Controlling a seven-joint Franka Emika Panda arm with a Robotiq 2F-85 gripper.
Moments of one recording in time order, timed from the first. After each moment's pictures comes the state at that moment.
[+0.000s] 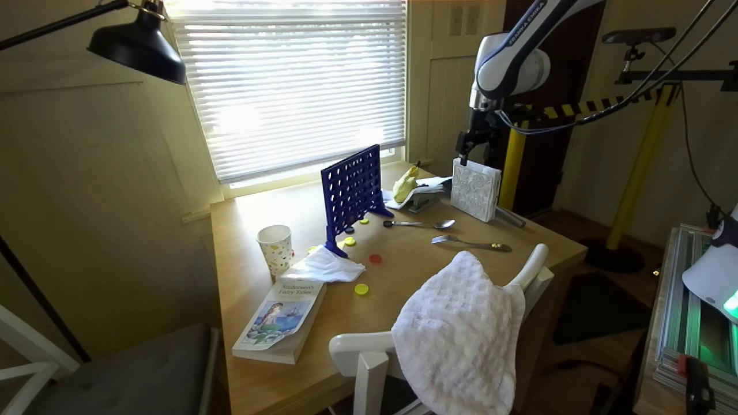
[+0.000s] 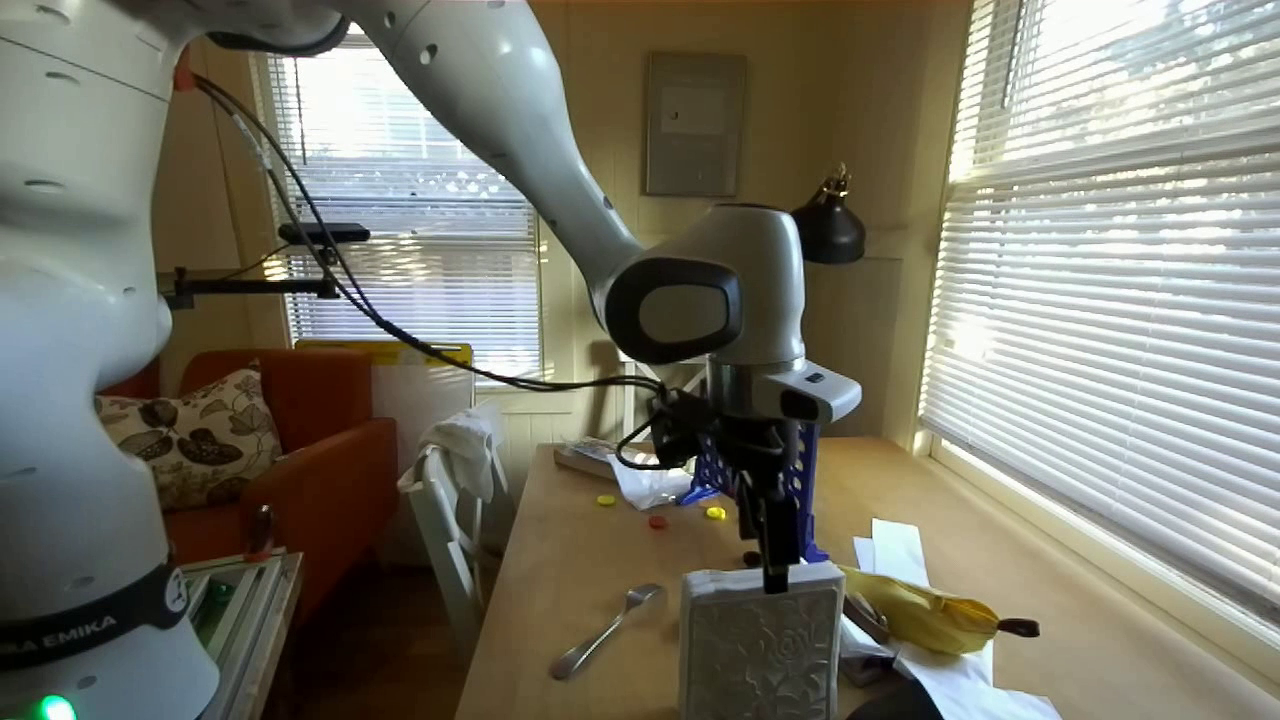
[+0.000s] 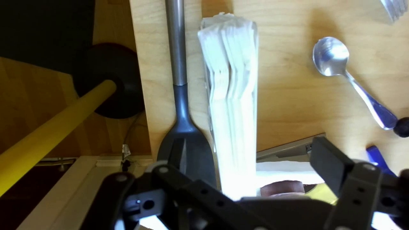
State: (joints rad) arm -0.09 0.31 -0.14 -2.18 0.02 2.59 0.11
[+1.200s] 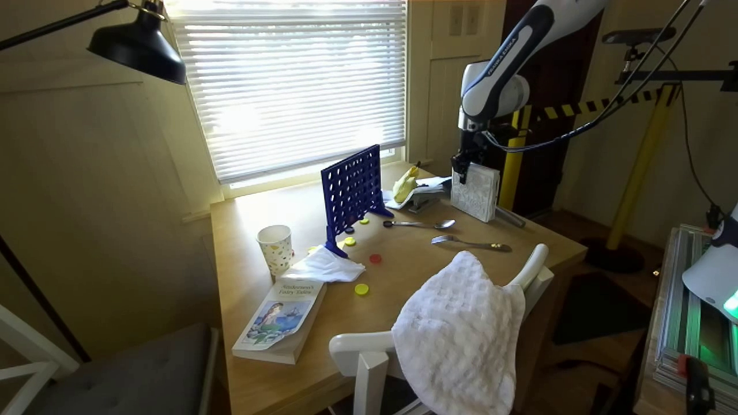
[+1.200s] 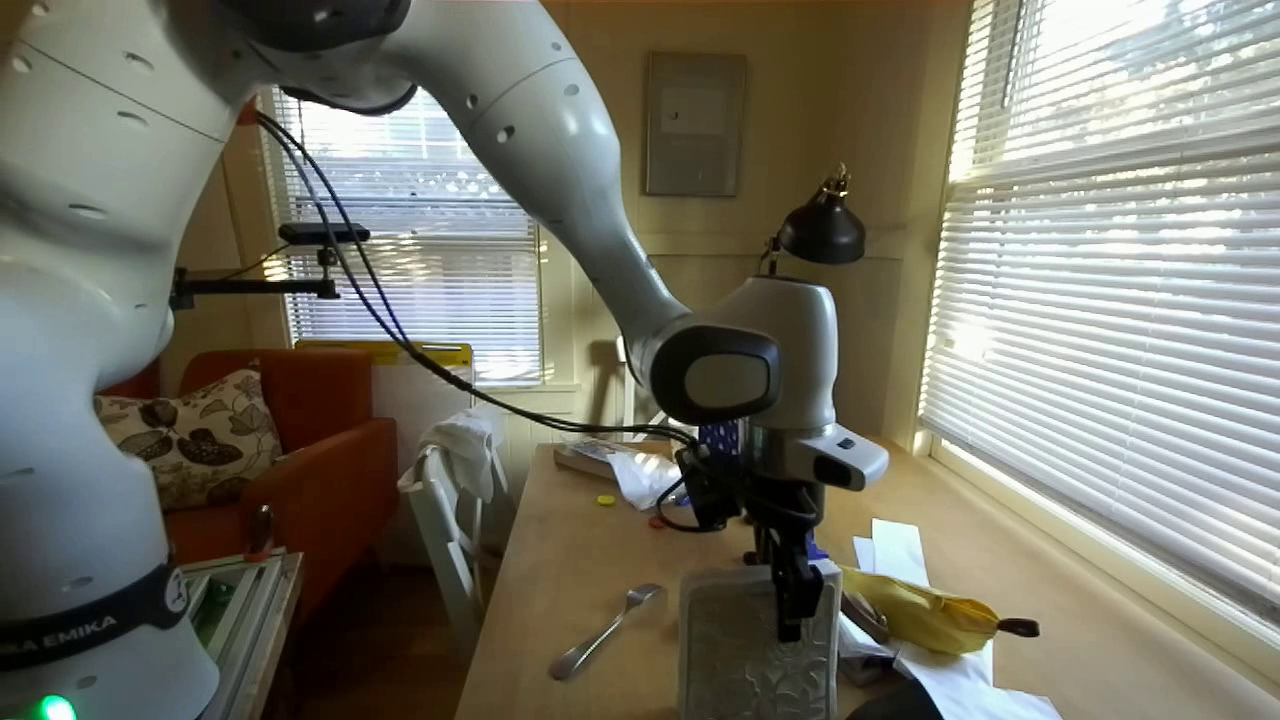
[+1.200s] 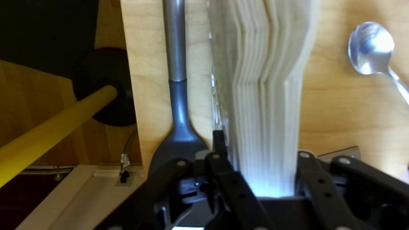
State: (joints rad) arm -0.10 0.51 -0.14 -2.03 0.02 2.60 0.11
